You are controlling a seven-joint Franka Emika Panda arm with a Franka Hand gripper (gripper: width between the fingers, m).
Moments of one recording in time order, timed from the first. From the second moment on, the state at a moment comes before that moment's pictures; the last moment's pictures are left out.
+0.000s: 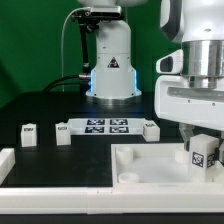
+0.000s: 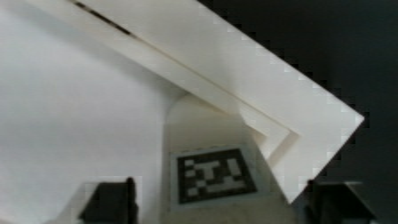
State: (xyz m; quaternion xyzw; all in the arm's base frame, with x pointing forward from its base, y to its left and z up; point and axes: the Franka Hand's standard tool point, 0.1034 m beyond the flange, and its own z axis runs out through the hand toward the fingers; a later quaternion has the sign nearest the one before) arm 0.619 0.126 0.063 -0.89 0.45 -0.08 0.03
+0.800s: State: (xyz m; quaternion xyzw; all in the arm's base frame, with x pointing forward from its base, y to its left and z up) arm 0.620 0.126 0.065 -0.99 -0.08 -0.07 -0.03
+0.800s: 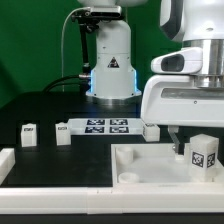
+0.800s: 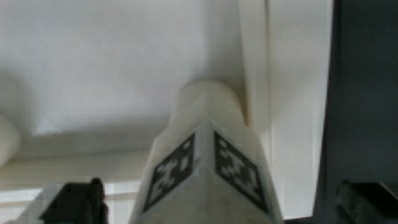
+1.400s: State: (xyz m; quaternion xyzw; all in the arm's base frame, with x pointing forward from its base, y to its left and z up) arm 0.620 0.120 0.066 -0.96 -0.25 -0.06 -0.06
